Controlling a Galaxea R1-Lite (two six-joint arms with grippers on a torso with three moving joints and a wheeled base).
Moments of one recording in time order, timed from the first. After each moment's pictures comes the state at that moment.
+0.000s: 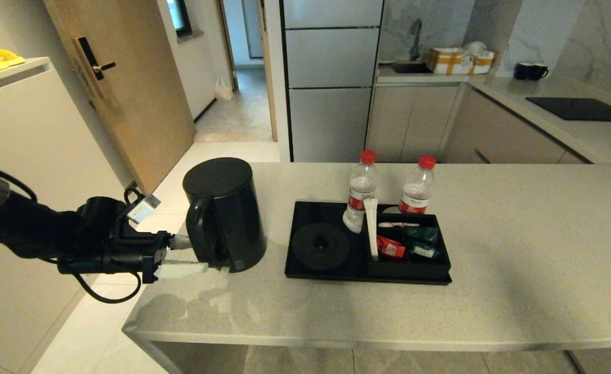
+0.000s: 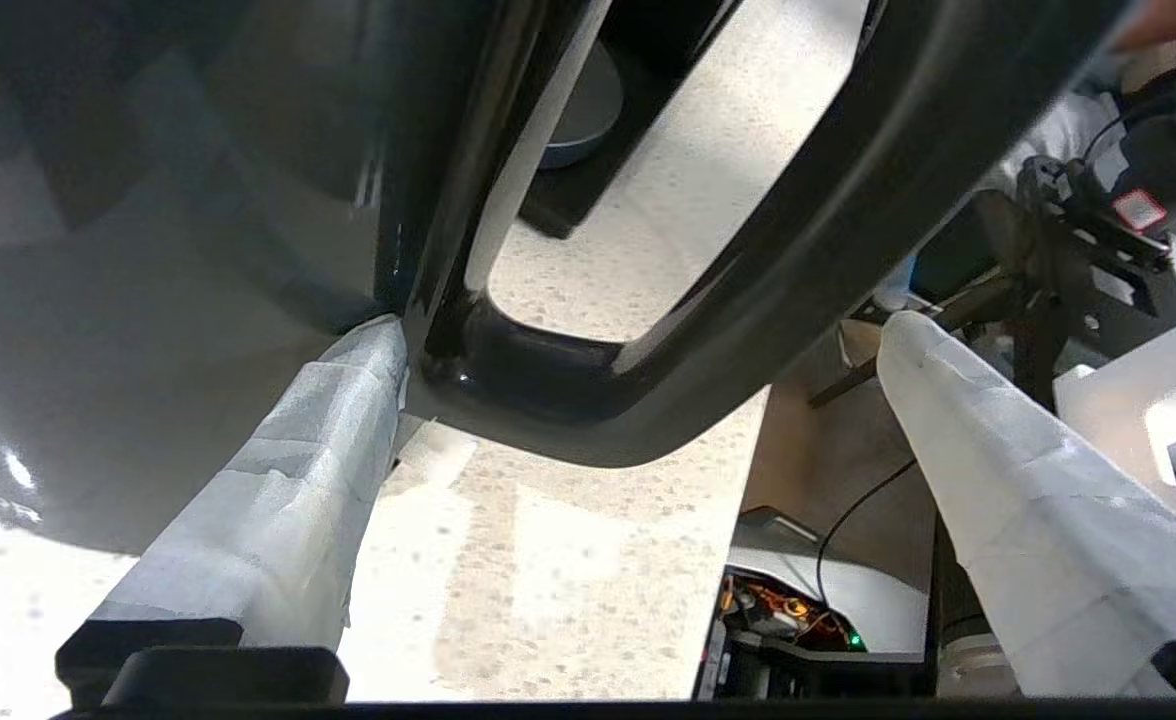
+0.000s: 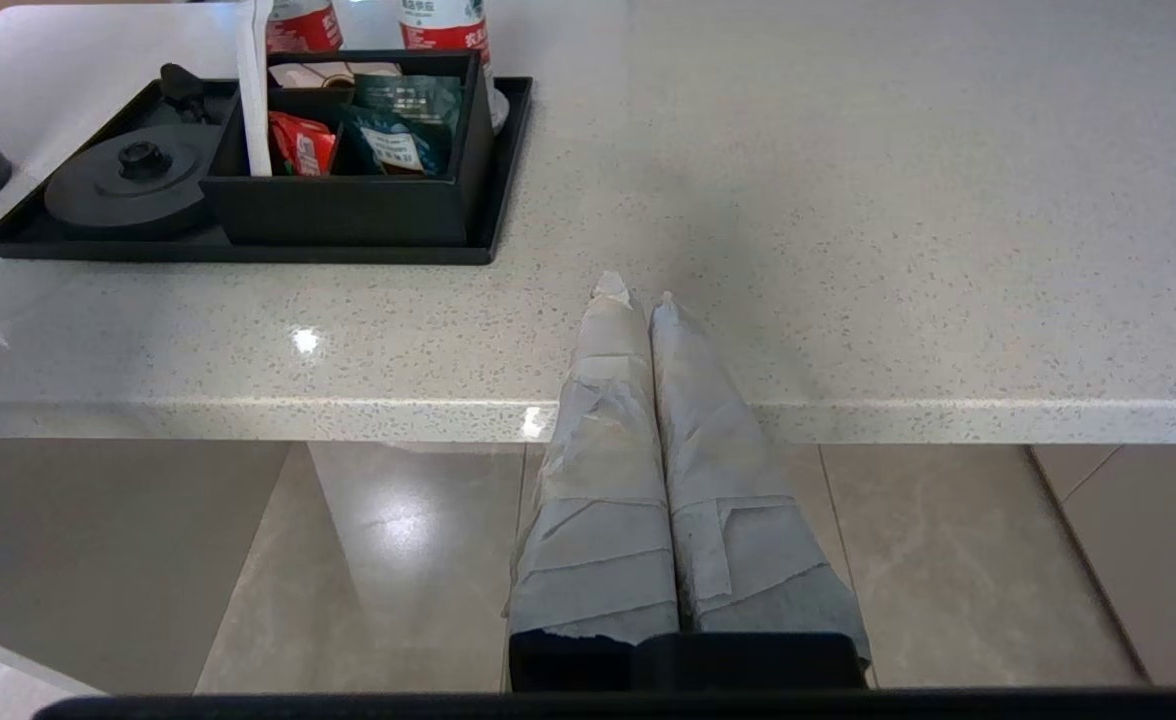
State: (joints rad) left arm 0.15 2.09 -1.14 0.14 -1.30 0.81; right arm 0.00 0.00 0.00 0.01 -0.01 -0.02
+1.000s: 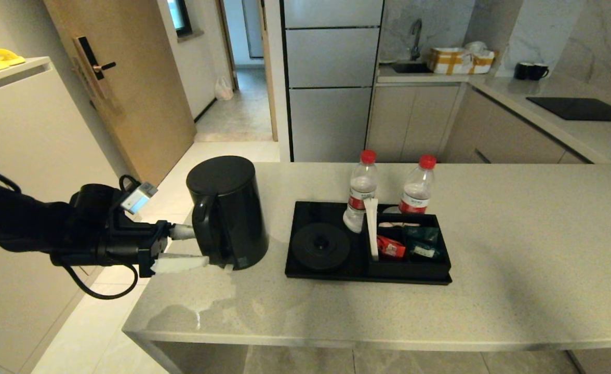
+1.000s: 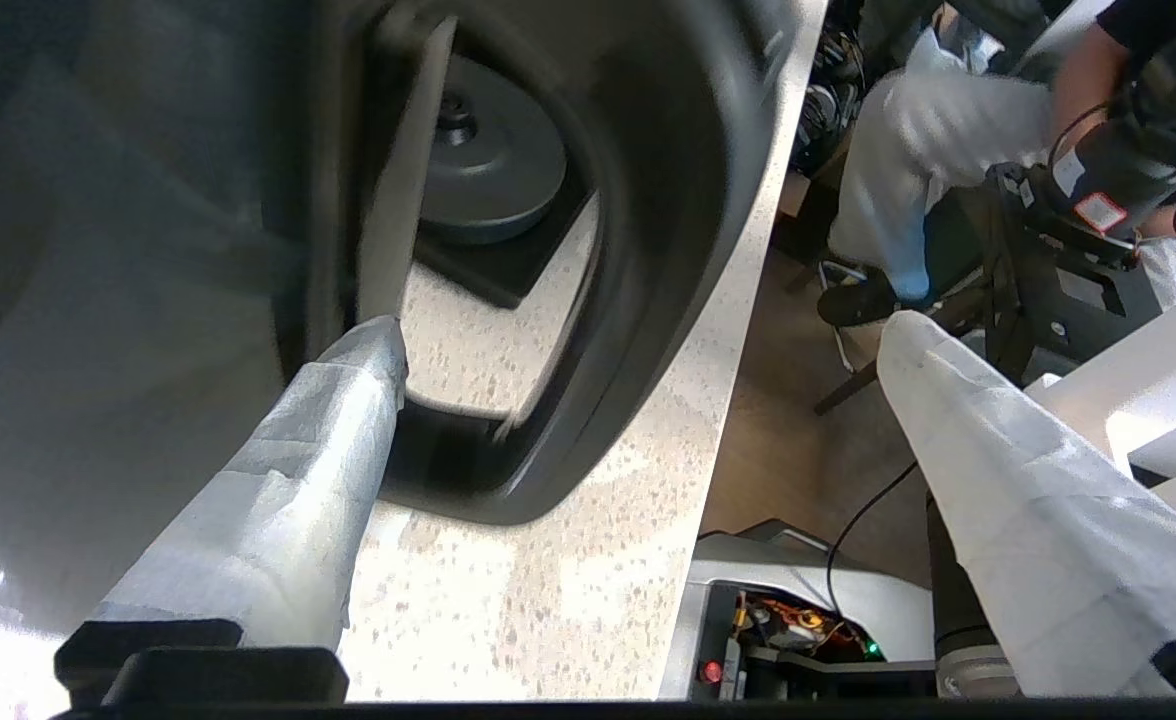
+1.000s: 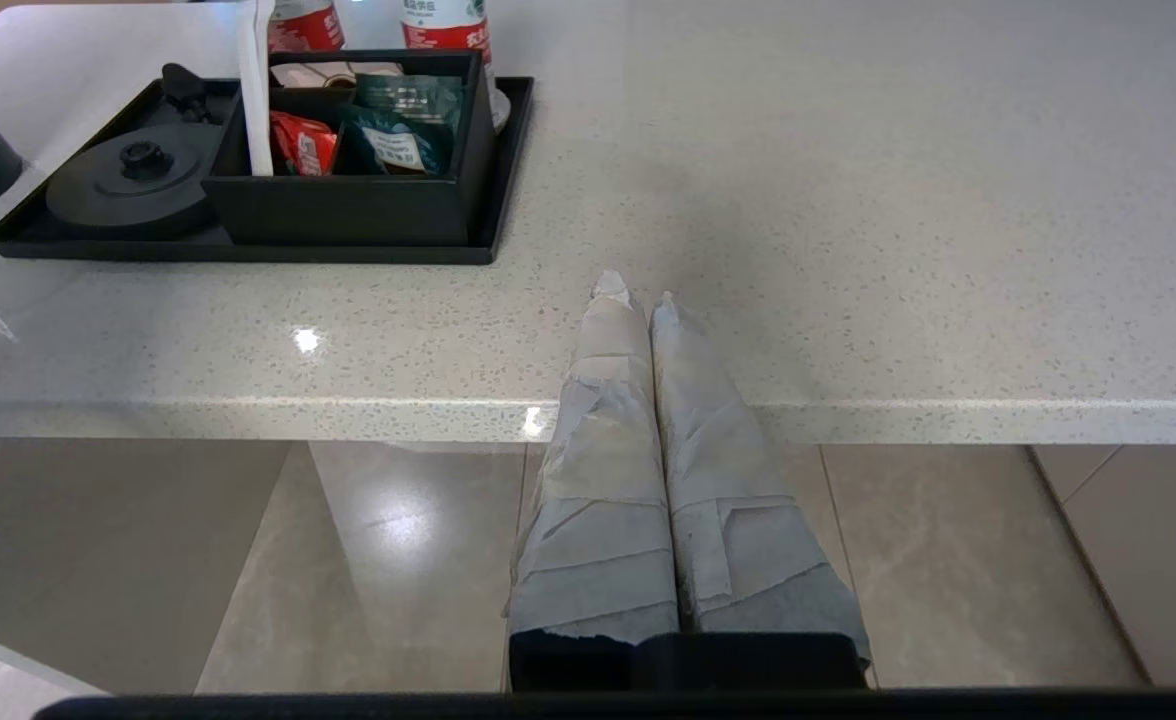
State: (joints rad) left arm 0.11 2.00 -1.12 0.15 -1.32 0.80; right arm 0.00 0.00 0.00 0.01 -0.01 -0.02
